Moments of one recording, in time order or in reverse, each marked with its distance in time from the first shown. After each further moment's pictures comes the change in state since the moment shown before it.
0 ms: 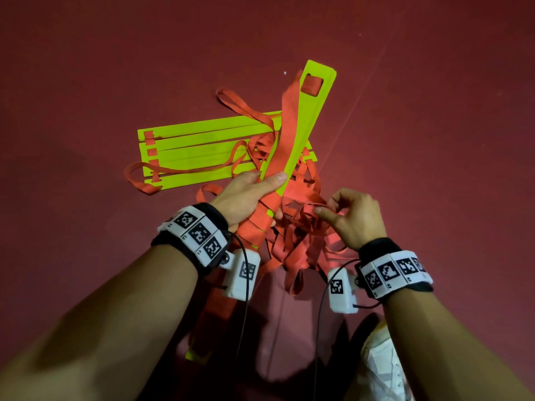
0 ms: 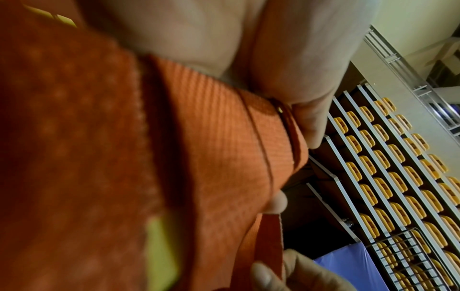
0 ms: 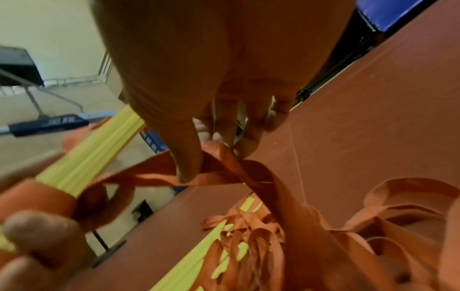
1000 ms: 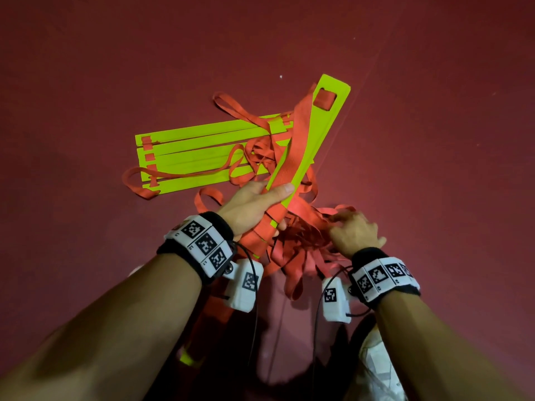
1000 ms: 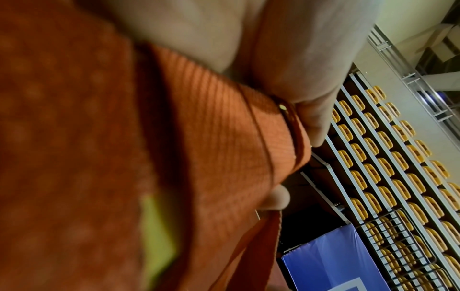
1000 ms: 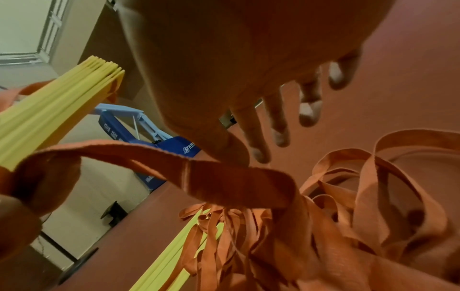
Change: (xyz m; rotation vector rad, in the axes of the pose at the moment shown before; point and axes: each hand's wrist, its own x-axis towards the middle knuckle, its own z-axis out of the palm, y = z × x) left_hand -0.005 0.000 0.016 0.087 -0.044 -0.008; right_hand -0.007 0.013 0.013 -0.282 -0.192 0.457
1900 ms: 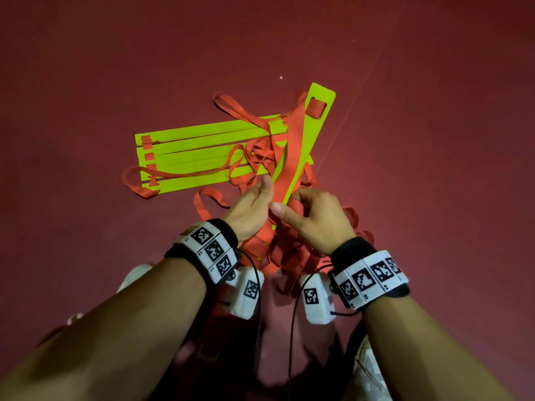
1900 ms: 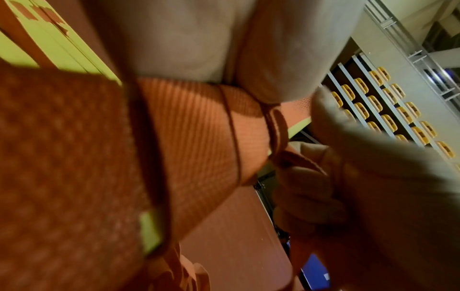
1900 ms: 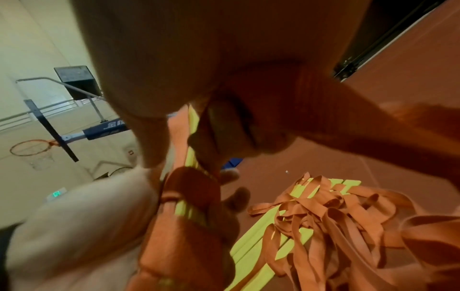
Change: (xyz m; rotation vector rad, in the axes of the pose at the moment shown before) left_hand 0.003 -0.012 0.004 0.235 0.169 0.041; right_hand -0.033 -0.057 -0.011 0.329 0.051 -0.706
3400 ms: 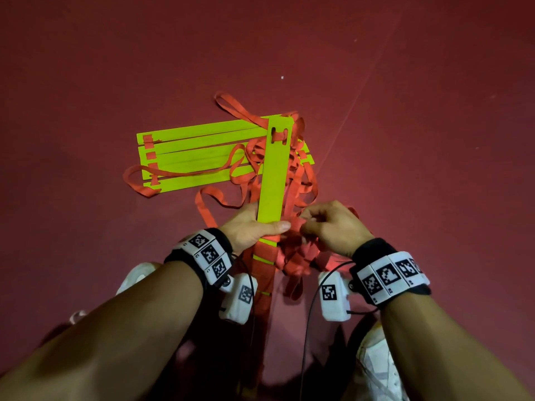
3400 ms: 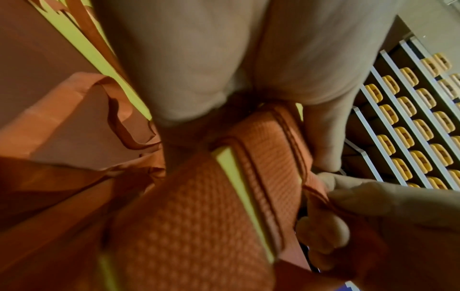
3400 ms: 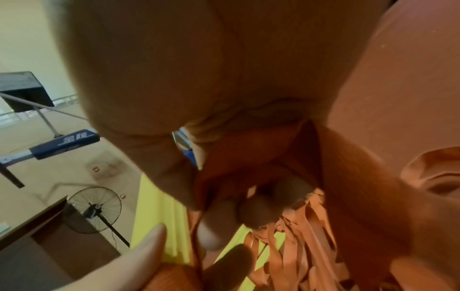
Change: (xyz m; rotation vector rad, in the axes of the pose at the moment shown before) left_hand 0.008 -0.046 0.001 -0.213 -0.232 0.022; right_hand -0.005 0.020 -0.020 0.068 -0.324 0.243
